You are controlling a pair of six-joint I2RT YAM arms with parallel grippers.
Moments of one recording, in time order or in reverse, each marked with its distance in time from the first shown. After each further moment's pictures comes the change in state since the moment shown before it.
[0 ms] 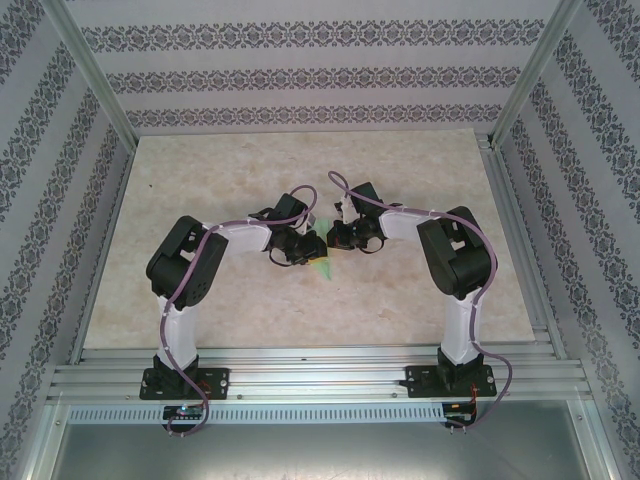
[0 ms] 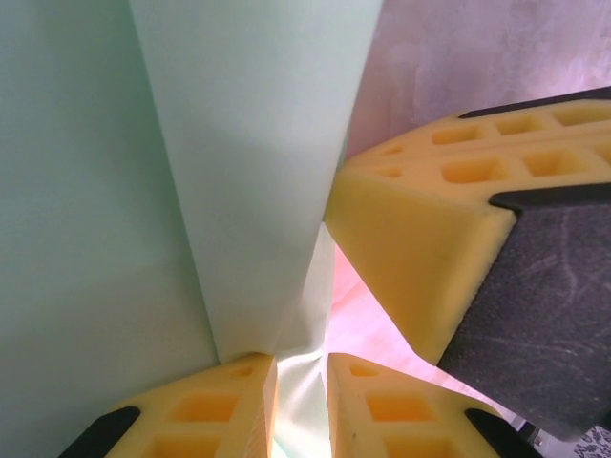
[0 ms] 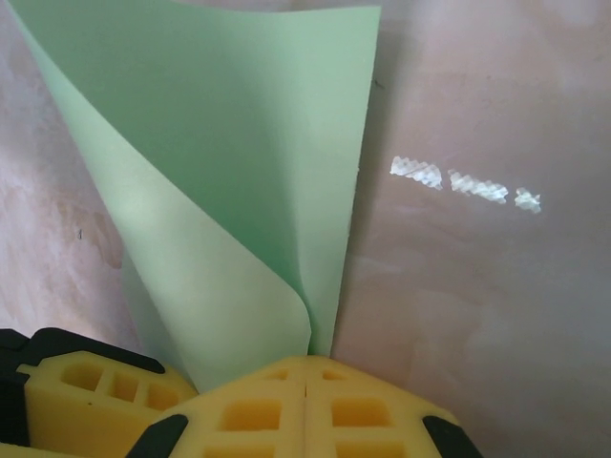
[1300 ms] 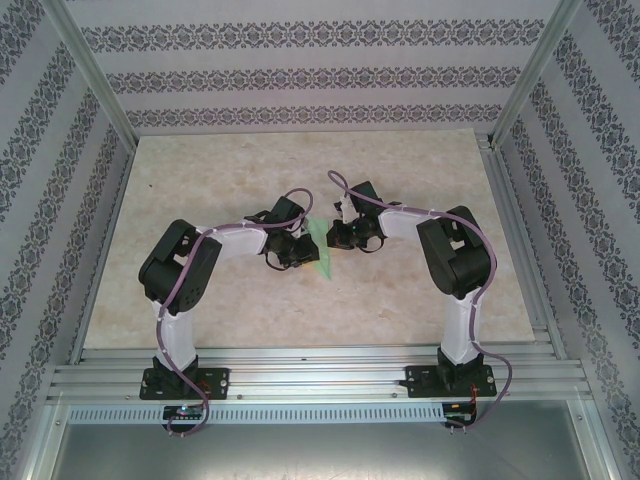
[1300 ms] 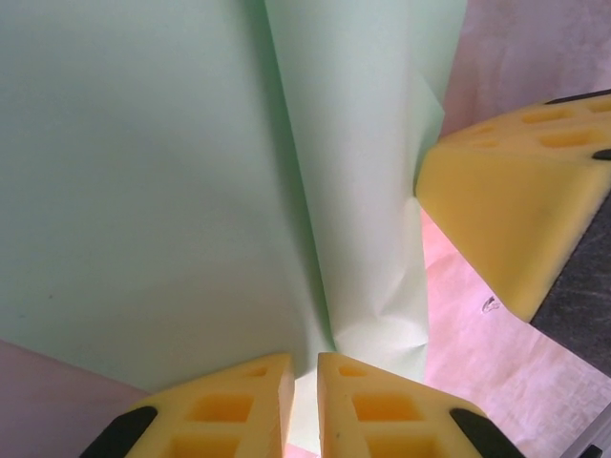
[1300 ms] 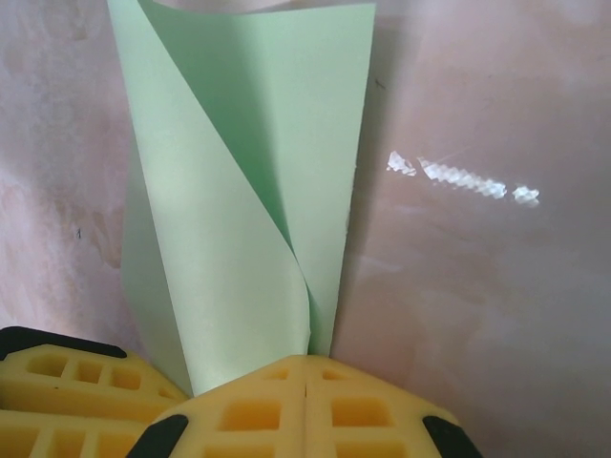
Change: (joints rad) left arm 0.000 -0.055 -0.052 -0.051 -0.116 0.024; right arm 0.000 0.002 0.017 -0.029 0.001 -0.003
